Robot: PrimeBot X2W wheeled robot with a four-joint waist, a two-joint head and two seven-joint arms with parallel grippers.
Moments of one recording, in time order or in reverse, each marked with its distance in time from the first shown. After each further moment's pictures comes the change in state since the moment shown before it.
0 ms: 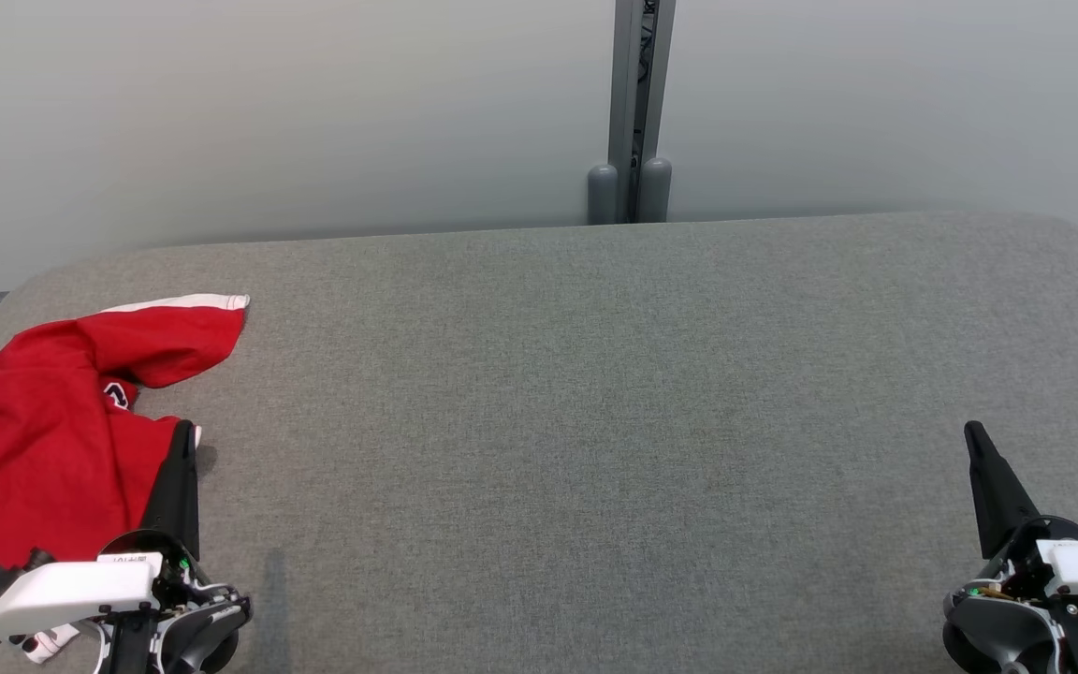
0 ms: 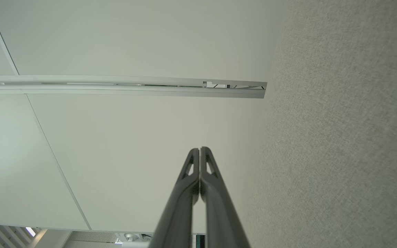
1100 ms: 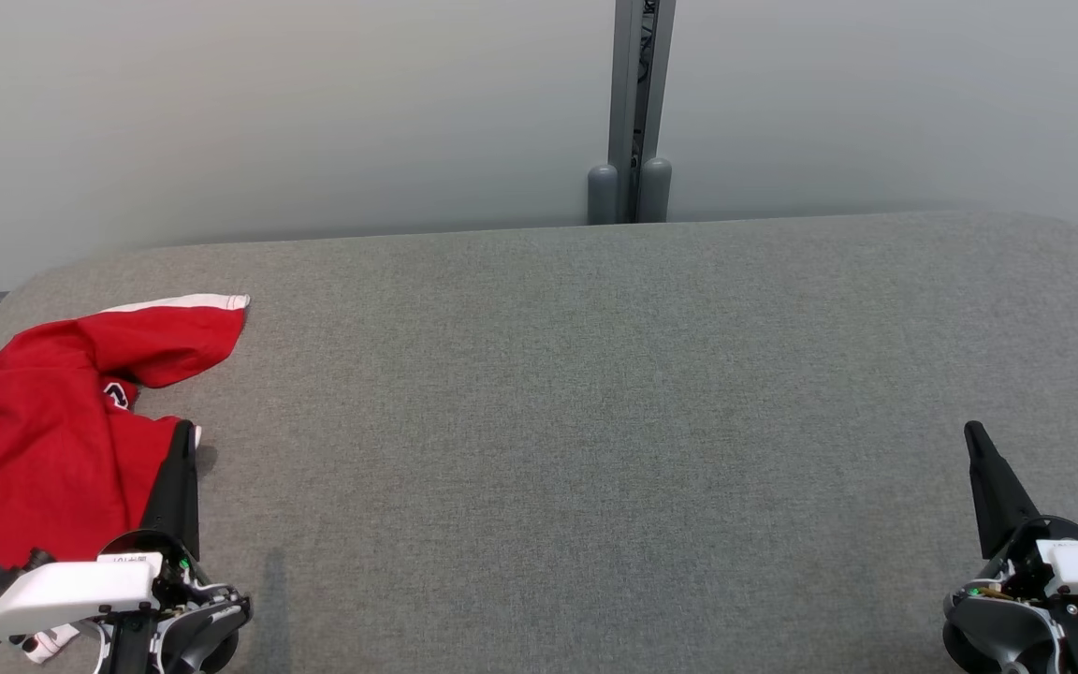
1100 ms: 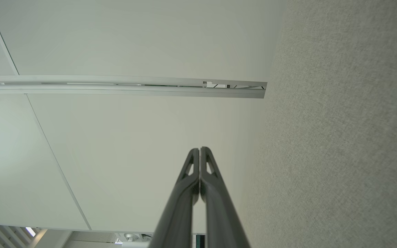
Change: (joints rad) left arm 0.000 0.000 0.000 0.000 0.000 0.000 0.000; right arm 0.000 0.000 0.000 0.000 0.000 0.000 0.000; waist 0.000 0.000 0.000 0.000
